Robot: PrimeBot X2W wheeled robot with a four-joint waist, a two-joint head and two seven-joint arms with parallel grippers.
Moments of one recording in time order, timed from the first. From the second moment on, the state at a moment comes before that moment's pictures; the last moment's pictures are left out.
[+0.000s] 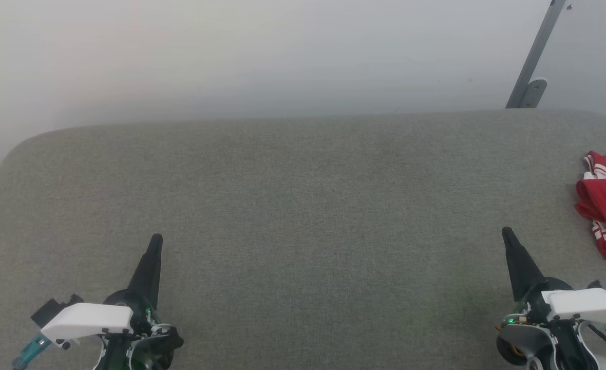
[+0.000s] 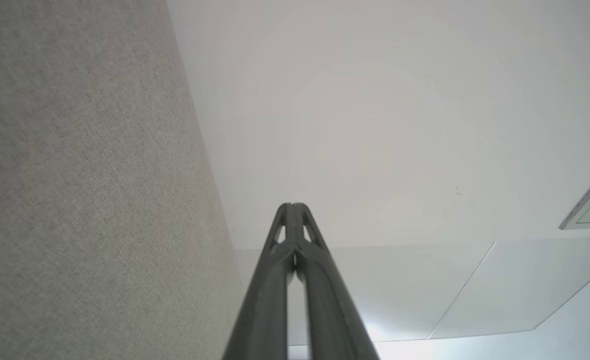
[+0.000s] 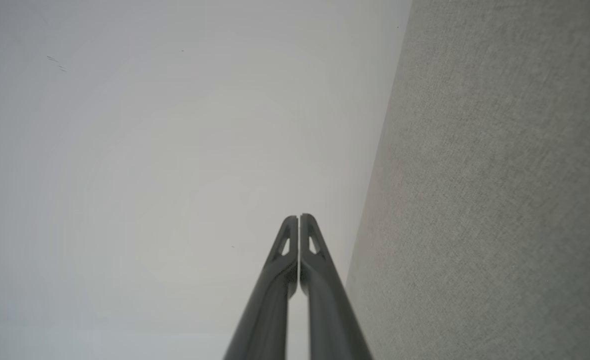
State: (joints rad) left arm -0.10 0.05 0.11 0.25 -1.61 -0.13 0.11; right arm -0.11 -0.05 -0.11 0.25 1.61 0.13 0.11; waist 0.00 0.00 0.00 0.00
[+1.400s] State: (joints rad) left arm -0.10 0.05 0.11 0.25 -1.61 -0.13 0.11; right arm -0.11 -0.05 -0.11 0.25 1.61 0.13 0.11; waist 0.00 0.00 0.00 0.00
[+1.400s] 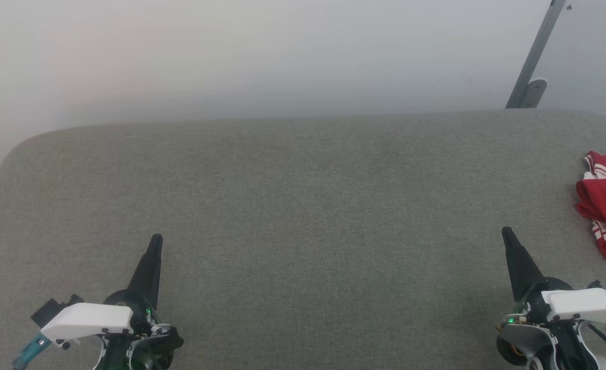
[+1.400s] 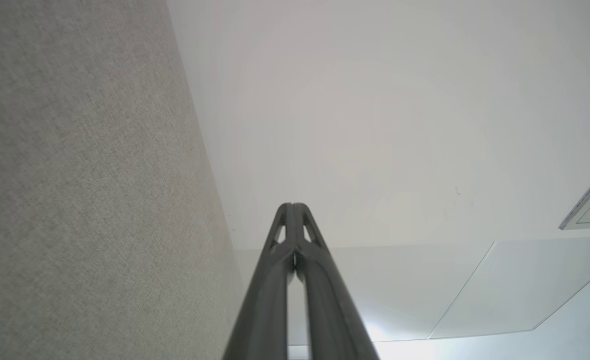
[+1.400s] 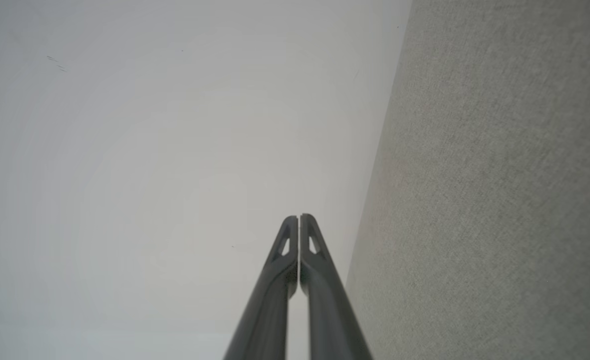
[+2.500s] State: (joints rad) left arm -0.10 0.05 0.11 0.25 -1.61 -0.13 0.11; right arm -0.11 -0.05 -0.11 0.25 1.61 0.13 0.11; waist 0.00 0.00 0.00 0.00
